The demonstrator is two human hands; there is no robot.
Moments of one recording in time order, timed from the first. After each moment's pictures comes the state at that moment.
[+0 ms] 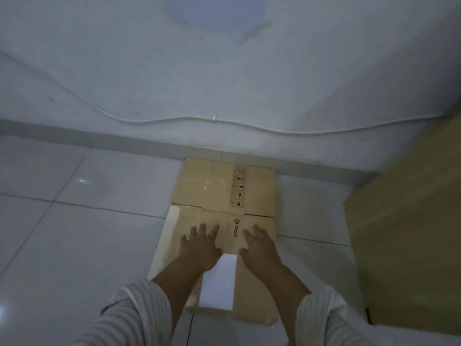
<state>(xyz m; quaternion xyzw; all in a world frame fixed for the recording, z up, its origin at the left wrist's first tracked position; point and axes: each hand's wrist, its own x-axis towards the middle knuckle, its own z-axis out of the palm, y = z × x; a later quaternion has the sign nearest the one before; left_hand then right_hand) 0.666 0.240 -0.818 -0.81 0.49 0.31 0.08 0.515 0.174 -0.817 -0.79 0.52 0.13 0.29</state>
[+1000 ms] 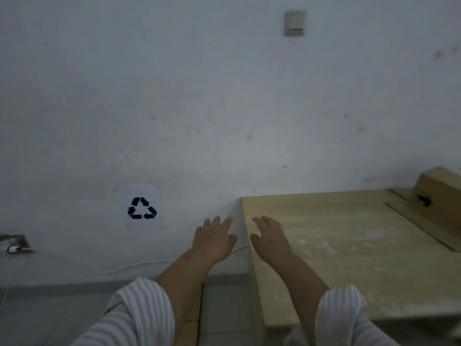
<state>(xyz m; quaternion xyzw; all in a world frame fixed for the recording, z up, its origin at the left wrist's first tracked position) 0.275 0.236 -0.122 -0.76 0.64 0.07 -0.07 0.121 0.184 -0.142 -0.81 0.52 -0.22 0.15</state>
